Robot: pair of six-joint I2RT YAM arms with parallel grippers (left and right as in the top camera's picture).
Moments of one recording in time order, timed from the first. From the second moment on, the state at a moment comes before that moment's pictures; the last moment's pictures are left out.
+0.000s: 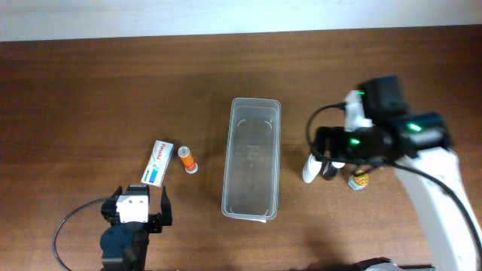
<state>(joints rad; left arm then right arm) -0.02 0.05 0.14 -0.46 -0.06 0.09 0.19 1.39 1.38 -1.28 -0.14 0.27</state>
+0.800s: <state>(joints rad) -0.02 0.05 0.14 -0.46 -0.06 0.09 0.30 1.66 1.35 -1.21 0.02 0.47</state>
